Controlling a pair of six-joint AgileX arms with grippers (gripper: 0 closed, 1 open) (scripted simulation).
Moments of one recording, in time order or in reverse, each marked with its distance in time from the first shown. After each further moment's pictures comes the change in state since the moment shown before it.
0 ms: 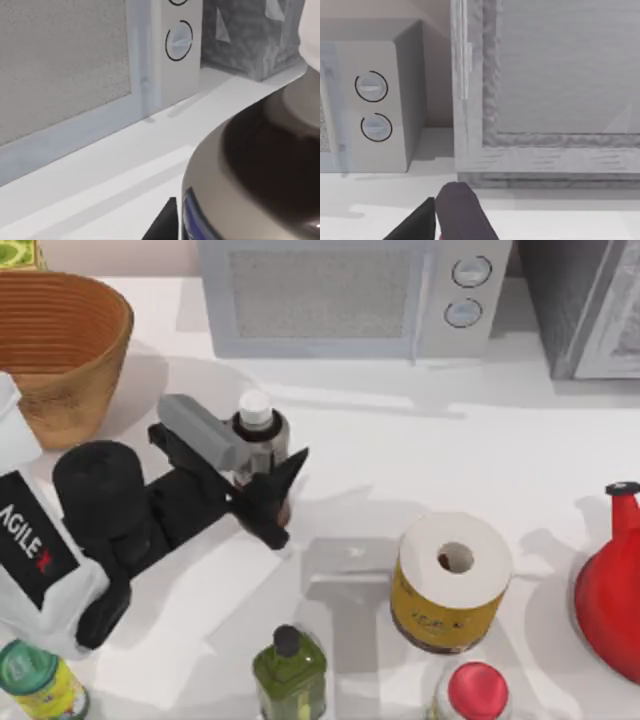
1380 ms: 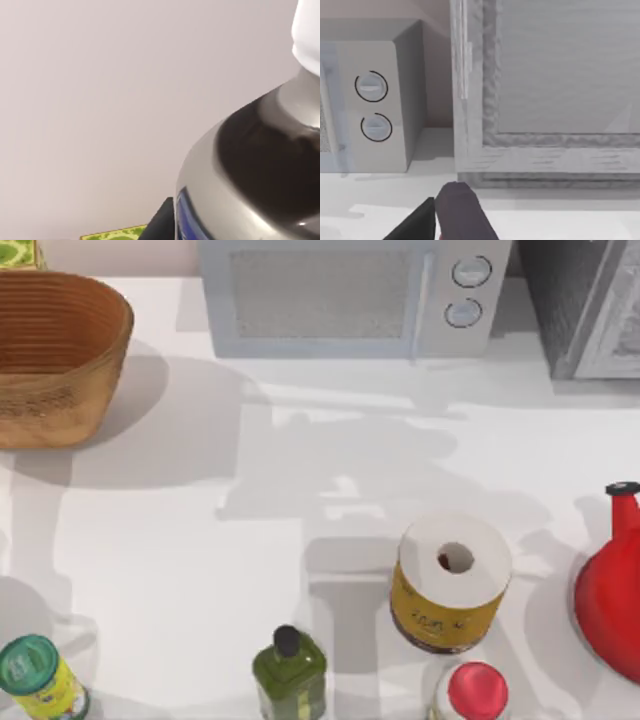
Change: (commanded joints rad) left arm 0.497 -0.633 0.547 -1.165 -0.320 -0.052; right arm 0.000 0.000 0.000 0.000 0.000 0.000
